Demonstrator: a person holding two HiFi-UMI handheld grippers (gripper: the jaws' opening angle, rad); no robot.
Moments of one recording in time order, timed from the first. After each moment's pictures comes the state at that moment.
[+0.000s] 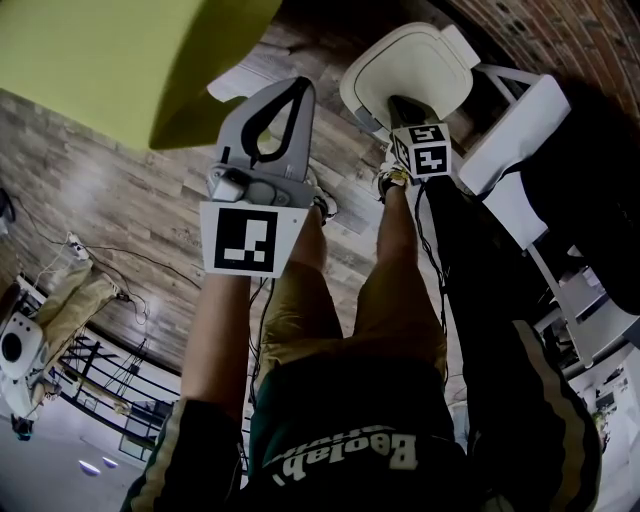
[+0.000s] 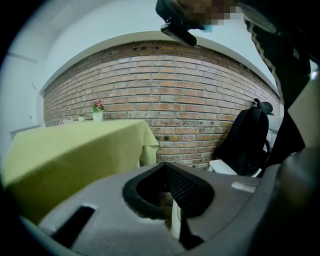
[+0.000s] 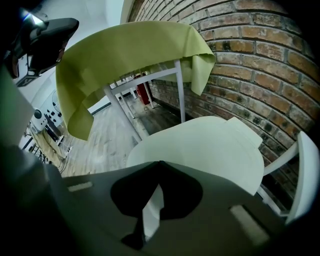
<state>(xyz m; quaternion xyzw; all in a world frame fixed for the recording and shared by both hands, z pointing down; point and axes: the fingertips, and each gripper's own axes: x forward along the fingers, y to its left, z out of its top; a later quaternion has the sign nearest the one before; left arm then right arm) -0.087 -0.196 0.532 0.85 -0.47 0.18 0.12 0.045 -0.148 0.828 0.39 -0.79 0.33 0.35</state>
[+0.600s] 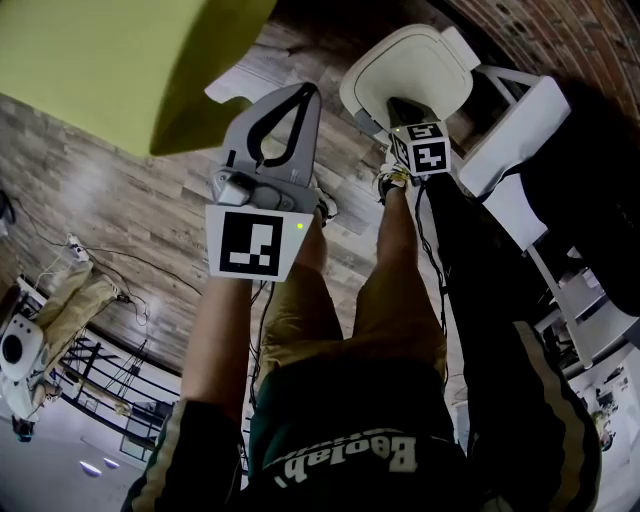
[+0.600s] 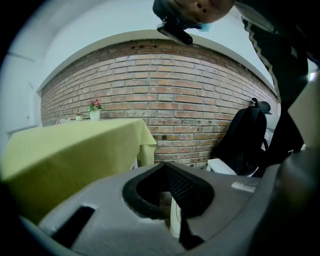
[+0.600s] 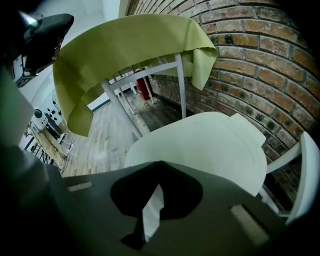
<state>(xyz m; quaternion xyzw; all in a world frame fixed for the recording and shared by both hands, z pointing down) -0.083 -0.195 0.536 0.86 -0.46 0.18 0.12 0.043 -0.147 0.836 0.38 -0.78 0.34 0.37</state>
